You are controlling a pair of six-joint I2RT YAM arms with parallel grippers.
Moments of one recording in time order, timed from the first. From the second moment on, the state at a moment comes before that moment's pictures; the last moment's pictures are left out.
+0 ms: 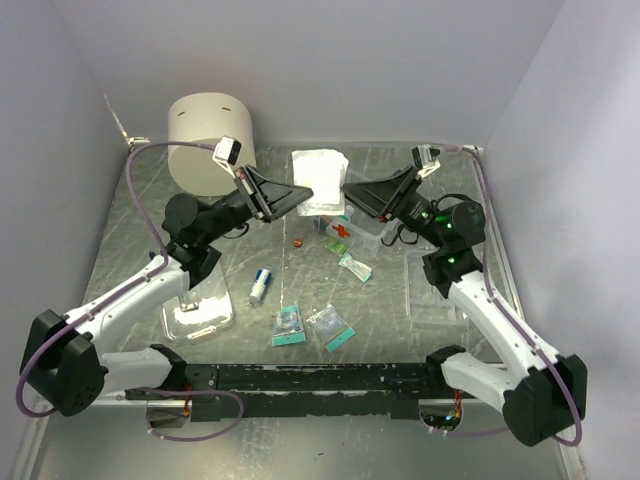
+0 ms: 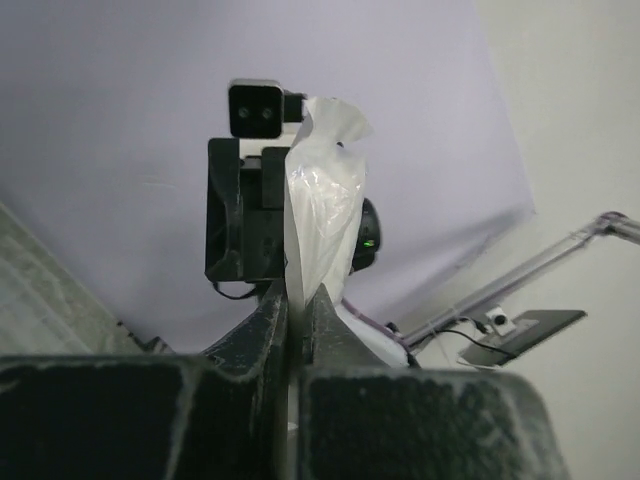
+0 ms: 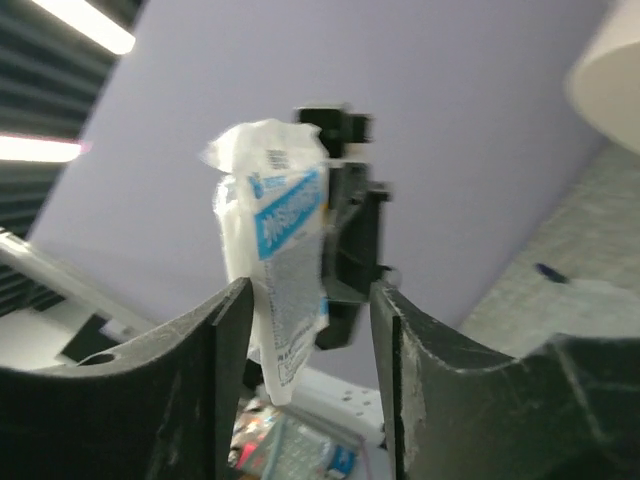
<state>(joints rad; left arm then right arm) -0.60 1.22 0.84 0.88 0.52 -1.41 0.38 1.06 0.80 0.76 -0.64 1.39</state>
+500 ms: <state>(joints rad) -0.61 1.47 1.37 -0.06 0.44 -0.69 0.37 0.94 0.91 -0.27 0.02 0.89</state>
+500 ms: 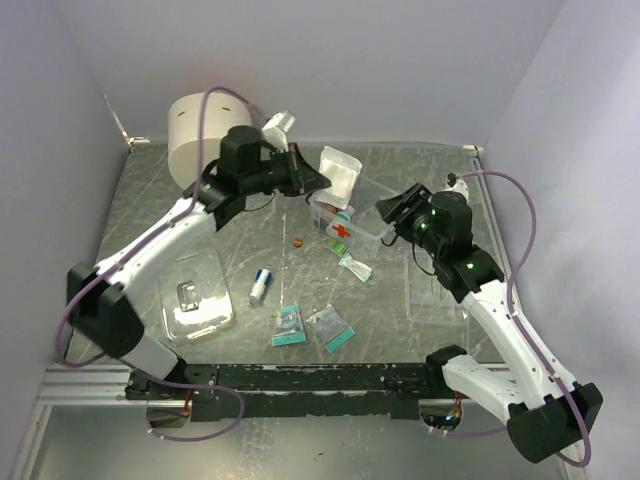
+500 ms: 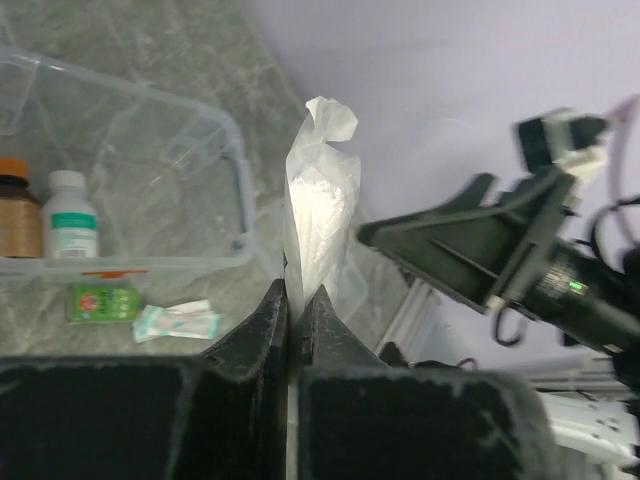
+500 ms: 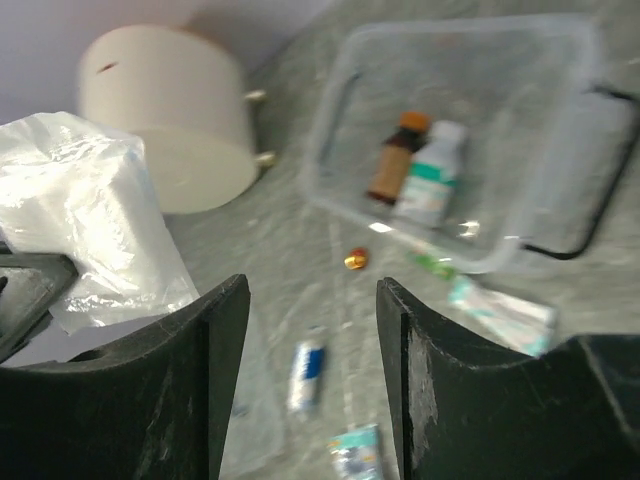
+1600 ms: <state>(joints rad) -0.76 2.35 2.11 -0.54 0.26 -0.48 0.37 0.92 0.81 -0.45 0.42 0.83</state>
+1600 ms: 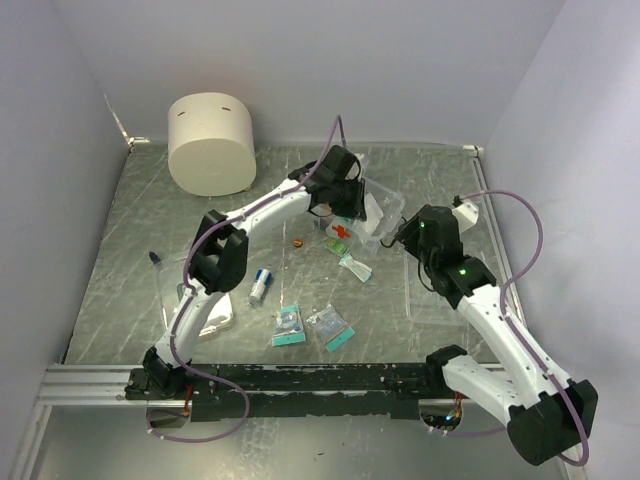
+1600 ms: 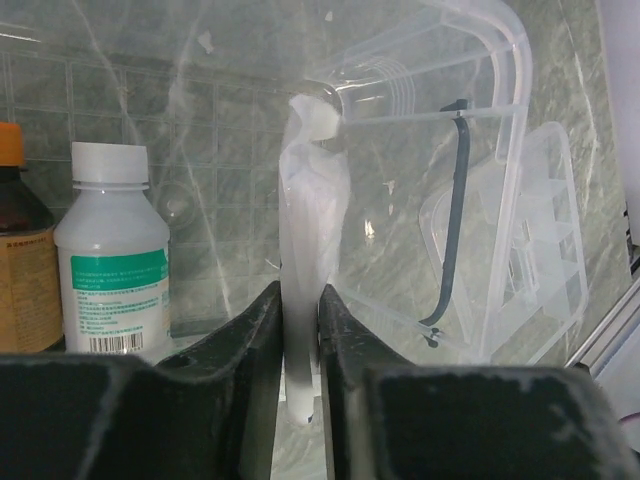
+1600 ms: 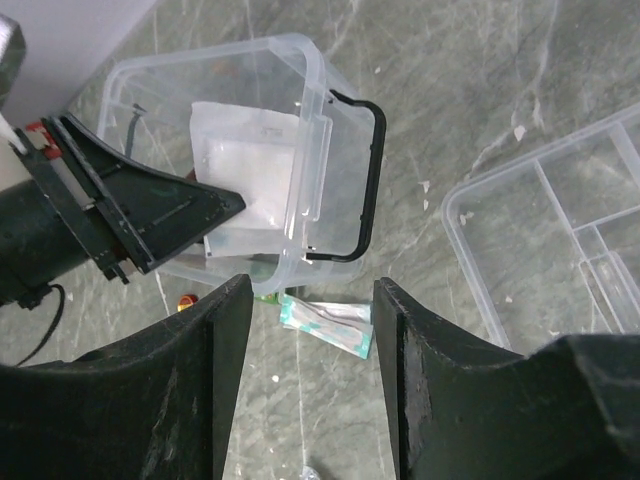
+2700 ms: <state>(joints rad) -0.72 1.76 1.80 -0.53 -0.02 -0.42 0.37 1.46 1.14 -0.34 0.25 0.58</state>
